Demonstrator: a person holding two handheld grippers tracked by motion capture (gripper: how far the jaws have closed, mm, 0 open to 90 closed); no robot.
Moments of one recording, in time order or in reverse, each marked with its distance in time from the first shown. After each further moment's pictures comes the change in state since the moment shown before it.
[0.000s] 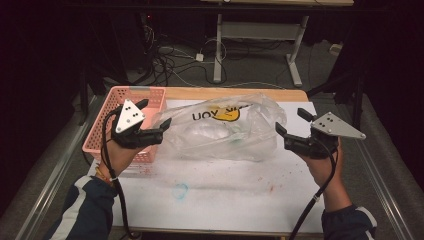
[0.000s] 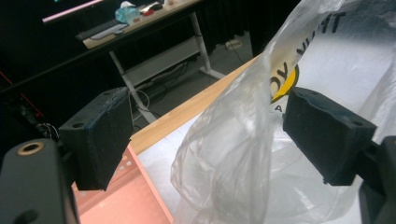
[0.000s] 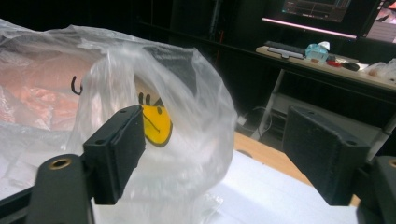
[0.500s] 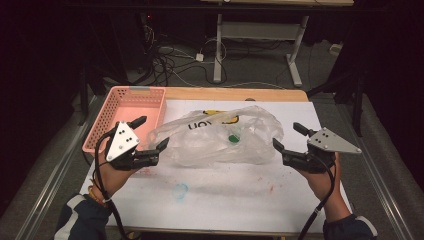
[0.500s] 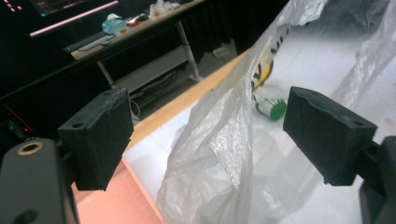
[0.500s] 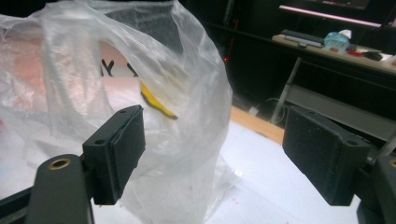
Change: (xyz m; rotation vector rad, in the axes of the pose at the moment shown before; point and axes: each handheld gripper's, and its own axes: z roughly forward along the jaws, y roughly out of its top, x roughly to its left) left arm -0.024 -0.028 -0.031 -0.027 -0.062 0.032; right arm 0.013 -0.025 -0.011 0.042 0.056 -0.027
